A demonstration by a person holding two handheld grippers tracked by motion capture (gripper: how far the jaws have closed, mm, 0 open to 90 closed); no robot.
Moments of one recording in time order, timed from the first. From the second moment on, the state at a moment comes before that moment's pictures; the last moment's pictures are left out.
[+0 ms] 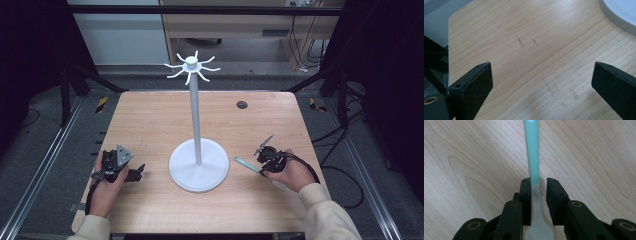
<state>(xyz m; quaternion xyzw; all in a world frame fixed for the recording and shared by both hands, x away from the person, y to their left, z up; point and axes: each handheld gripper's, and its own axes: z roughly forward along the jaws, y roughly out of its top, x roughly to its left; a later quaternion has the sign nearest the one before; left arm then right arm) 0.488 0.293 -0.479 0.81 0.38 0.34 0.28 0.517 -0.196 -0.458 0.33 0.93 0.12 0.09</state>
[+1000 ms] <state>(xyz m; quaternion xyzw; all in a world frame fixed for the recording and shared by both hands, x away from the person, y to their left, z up) 0.488 0.293 -0.479 0.81 0.38 0.34 0.28 0.528 -0.187 -0.466 0.32 0.94 0.09 0.06</state>
